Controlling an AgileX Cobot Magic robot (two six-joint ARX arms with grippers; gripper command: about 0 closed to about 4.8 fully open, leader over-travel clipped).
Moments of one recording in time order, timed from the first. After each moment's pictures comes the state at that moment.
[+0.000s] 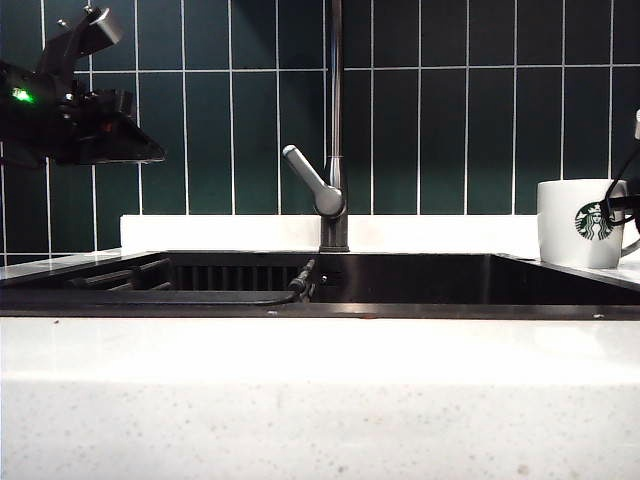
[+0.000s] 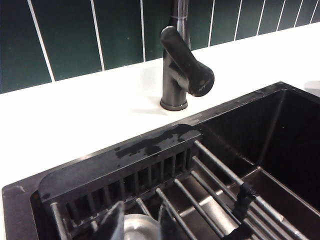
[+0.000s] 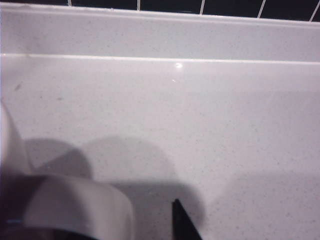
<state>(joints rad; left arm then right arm) -0.12 1.43 0.66 0.64 0.47 0.12 -0.16 1.71 0.71 0.79 0.07 -0.09</state>
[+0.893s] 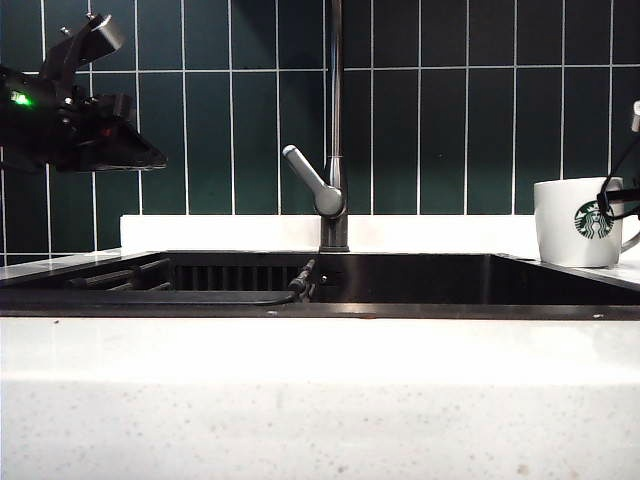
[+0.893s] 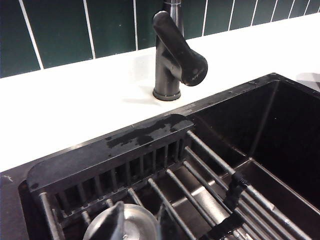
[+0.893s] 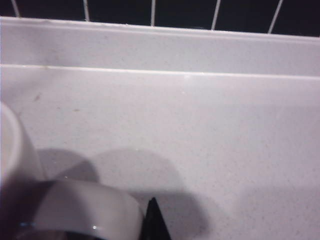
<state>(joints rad) -0.12 1.43 0.66 0.61 0.49 0.12 -0.16 1.70 0.71 0.82 0.02 -0.10</state>
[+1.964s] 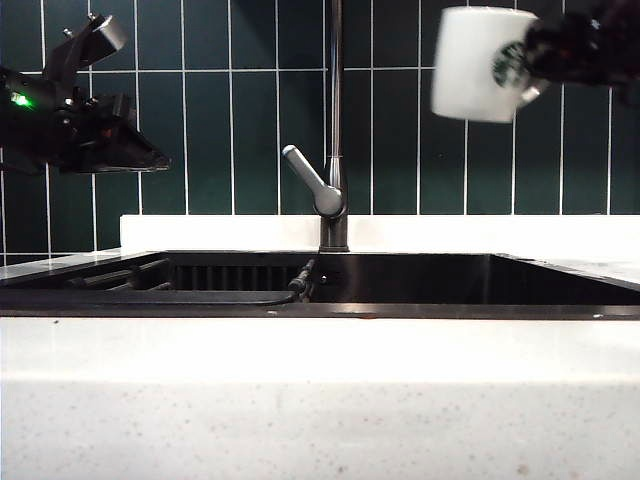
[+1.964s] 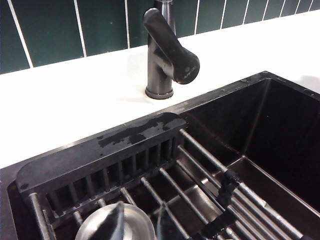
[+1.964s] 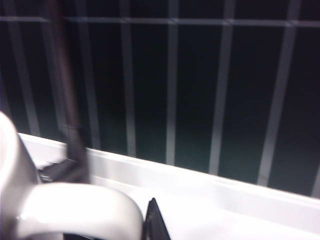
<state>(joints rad) -0.12 1.43 0.66 0.60 0.51 0.12 0.06 1.39 0.72 0.84 -0.23 -0.01</state>
